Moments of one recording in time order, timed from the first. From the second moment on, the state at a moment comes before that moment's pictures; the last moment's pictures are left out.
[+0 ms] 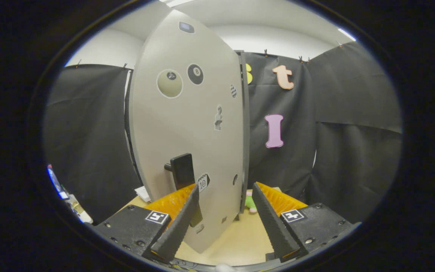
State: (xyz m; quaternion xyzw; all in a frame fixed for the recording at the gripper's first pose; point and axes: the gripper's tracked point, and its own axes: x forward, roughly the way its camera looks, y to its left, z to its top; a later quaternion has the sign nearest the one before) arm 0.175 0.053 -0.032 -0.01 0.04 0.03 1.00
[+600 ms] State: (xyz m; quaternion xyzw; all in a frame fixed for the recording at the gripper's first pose) arm 0.220 0.205 -0.038 -0.03 0.03 0.11 0.99
